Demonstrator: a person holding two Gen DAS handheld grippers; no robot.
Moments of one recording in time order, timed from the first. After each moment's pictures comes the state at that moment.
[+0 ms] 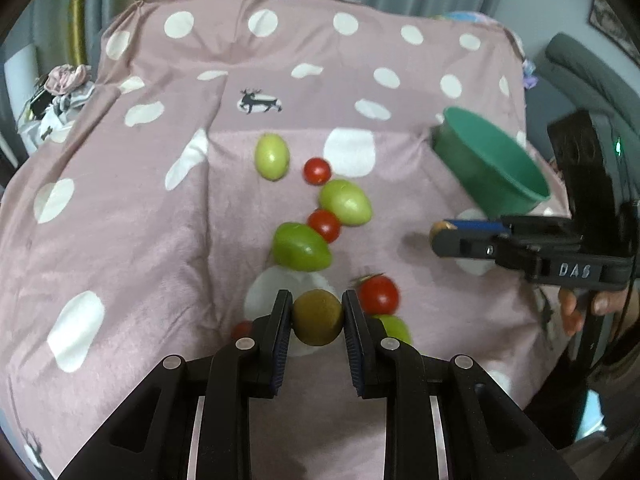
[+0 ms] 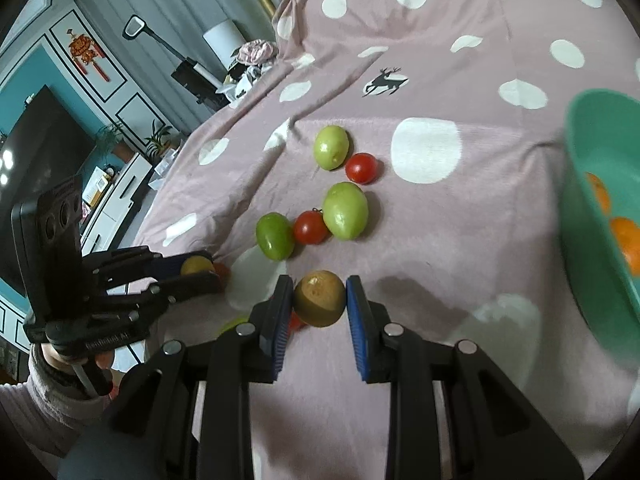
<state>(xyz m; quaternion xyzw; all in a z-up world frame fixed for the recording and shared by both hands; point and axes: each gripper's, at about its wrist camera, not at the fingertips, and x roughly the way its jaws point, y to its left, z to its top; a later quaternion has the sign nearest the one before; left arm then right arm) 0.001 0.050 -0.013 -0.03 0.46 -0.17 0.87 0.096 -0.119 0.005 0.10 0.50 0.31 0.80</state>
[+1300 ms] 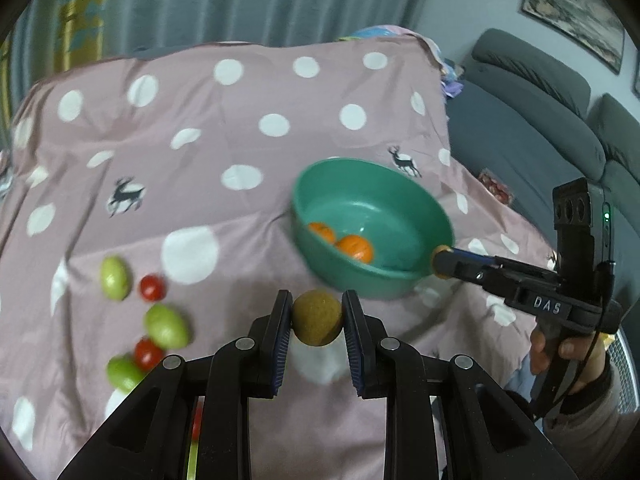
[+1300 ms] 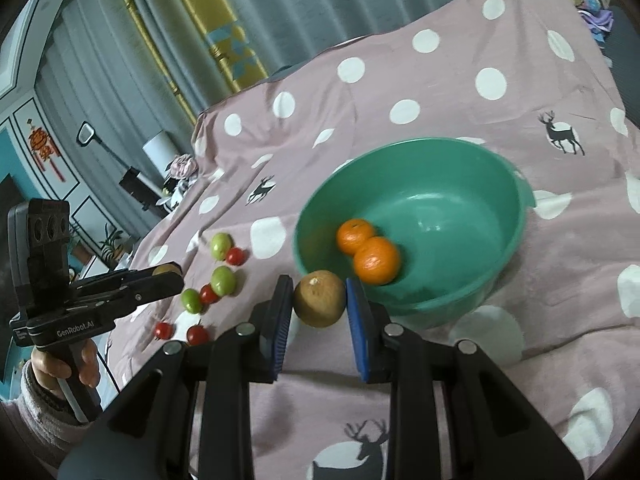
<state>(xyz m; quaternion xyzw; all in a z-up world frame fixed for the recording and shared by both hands) 0.035 -0.094 0.048 -0.01 0.40 -0.27 0.88 0.049 -0.289 0.048 0.18 0.39 0.16 0.89</state>
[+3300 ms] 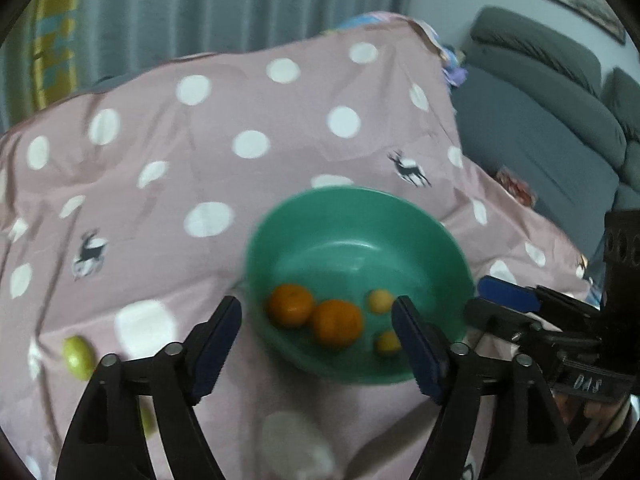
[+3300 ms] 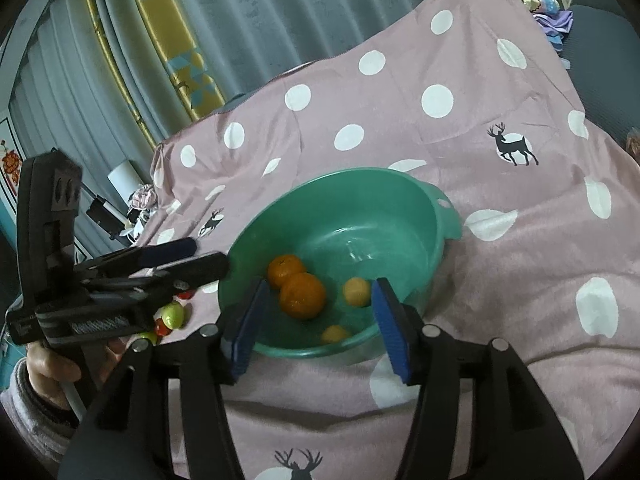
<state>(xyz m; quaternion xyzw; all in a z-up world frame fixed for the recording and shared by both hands) 0.088 -0.160 0.045 0.03 0.38 -0.25 0.89 0.057 -0.335 0.046 0.18 0.36 0.09 0.91</state>
